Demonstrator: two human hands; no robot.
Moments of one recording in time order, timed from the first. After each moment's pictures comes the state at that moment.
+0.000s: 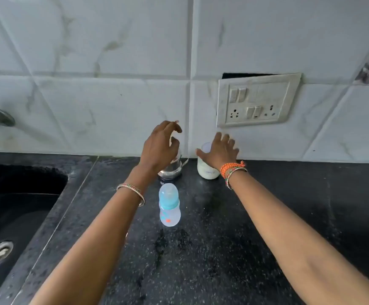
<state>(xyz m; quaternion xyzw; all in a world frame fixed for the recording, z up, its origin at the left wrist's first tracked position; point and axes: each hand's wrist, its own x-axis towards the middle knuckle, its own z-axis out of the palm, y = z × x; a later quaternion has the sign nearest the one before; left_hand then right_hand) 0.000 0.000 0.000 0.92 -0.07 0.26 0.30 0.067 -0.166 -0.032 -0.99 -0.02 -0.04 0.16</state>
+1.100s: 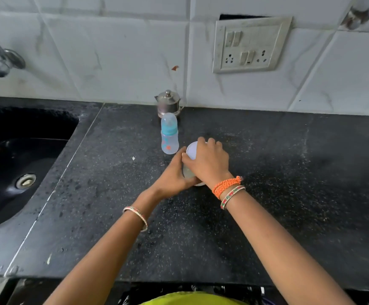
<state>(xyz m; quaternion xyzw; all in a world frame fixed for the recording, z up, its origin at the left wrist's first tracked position) -0.213 -0.066 -0.106 0.81 -0.07 -0.06 0.58 -0.185 -0.177 -0.049 -0.99 -0.09 -0.06 0.11</state>
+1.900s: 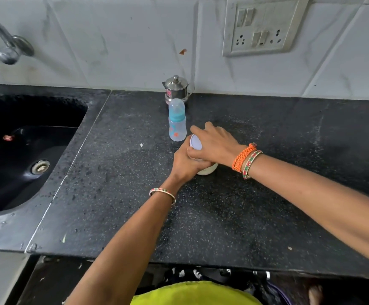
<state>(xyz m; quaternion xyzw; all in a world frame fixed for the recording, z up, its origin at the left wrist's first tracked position) -0.199 -0.085 -0.135 0.77 0.04 0.06 0.64 -0.167 -0.186 -0.037 -0.96 -0.28 0.07 0.04</state>
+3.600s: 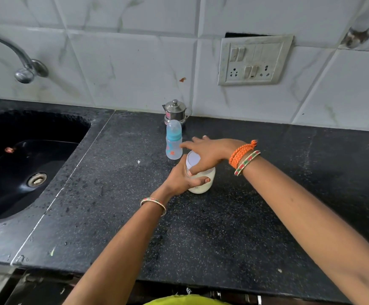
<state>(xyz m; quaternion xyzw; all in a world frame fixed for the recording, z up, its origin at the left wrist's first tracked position) -0.185 -0.077 -0.135 0.81 -0.02 -0.03 0.59 -0.146 -0.185 0.005 -0.91 -0.31 0.26 -0.07</state>
